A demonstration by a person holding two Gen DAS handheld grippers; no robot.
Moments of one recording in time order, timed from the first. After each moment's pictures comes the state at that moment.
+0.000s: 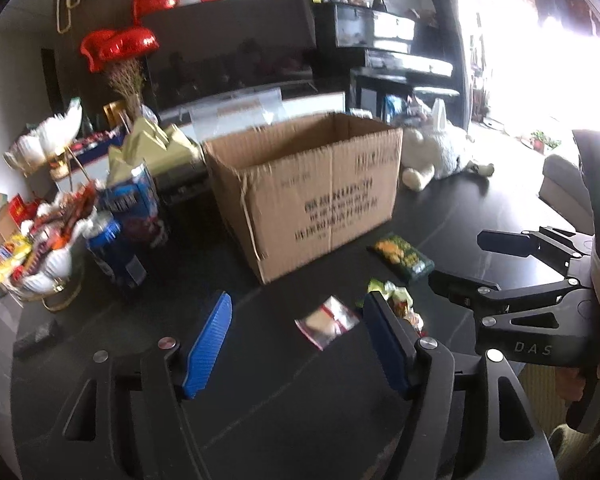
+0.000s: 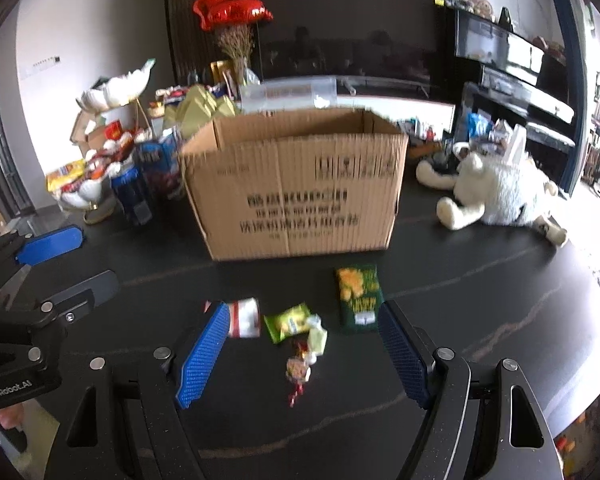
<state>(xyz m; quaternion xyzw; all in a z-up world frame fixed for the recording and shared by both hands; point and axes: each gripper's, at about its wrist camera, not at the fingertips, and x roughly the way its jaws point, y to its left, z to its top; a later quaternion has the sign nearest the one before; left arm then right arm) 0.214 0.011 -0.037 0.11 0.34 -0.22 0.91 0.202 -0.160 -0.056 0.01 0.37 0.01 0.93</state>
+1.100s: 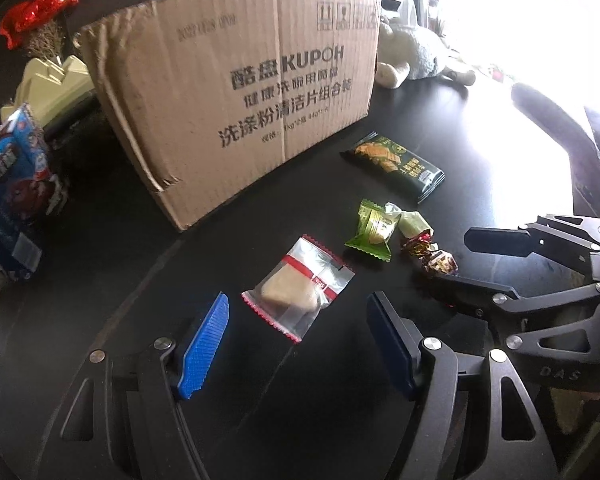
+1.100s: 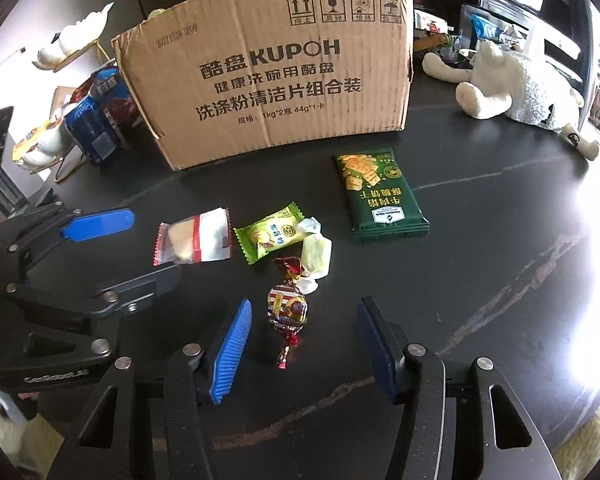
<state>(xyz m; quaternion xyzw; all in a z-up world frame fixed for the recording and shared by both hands) 0.280 -0.029 -0.140 0.17 0.44 -0.30 0.83 0.227 -0.168 -0.144 0.06 0.48 0.00 0.88</state>
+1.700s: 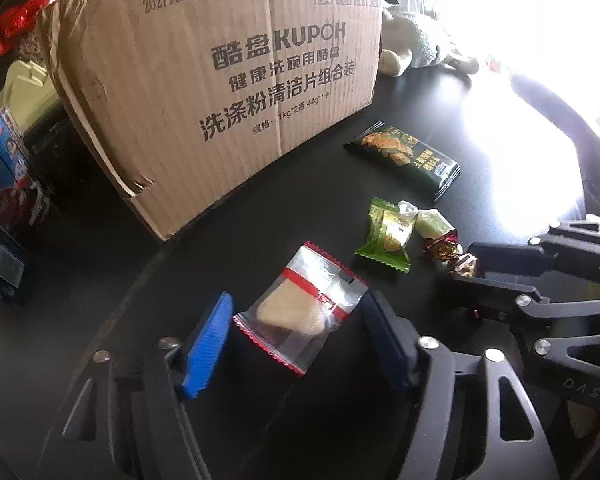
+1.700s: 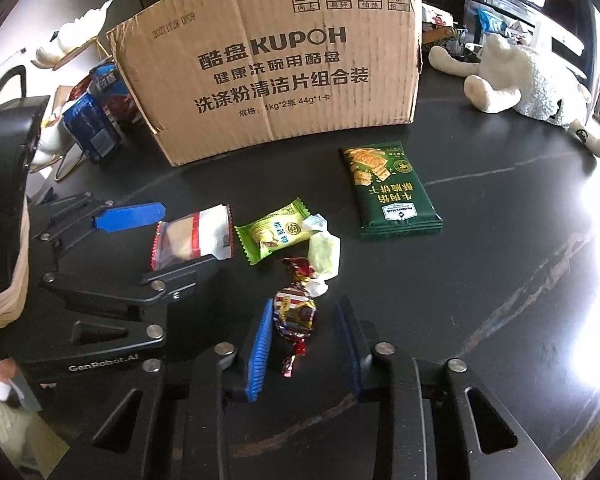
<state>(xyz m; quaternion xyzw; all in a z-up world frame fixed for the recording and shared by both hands) 0.295 -0.040 -0.156 0.17 0.45 -0.31 0.82 0.234 -0.168 -0.147 0.07 0.48 0.01 0.87</state>
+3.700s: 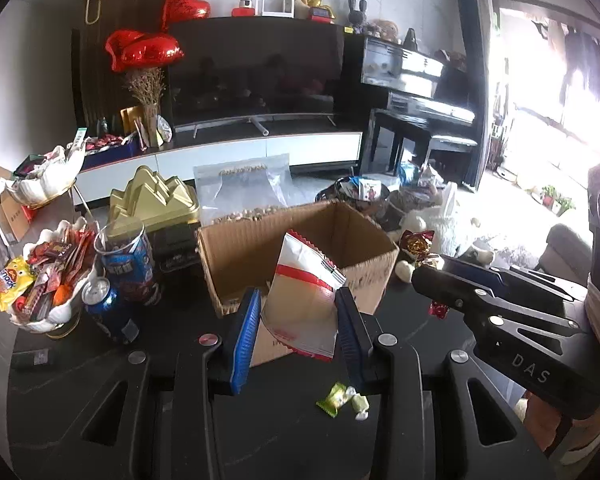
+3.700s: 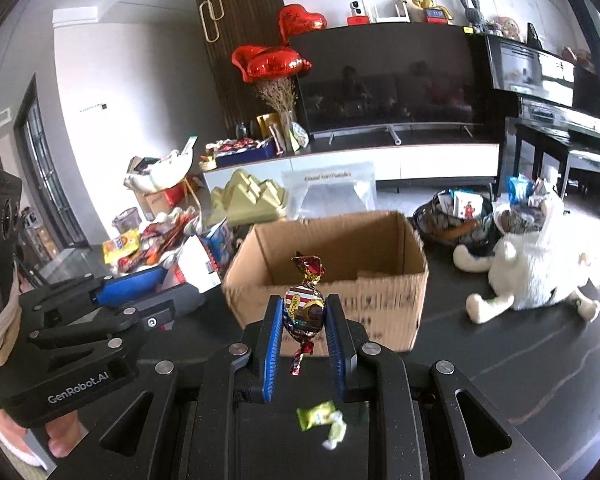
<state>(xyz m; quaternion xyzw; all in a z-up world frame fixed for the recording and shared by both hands) 0.272 -0.035 0.068 0.04 0.32 -0.18 0.93 0.252 -0.198 0.055 0.06 0.29 0.11 0.95</state>
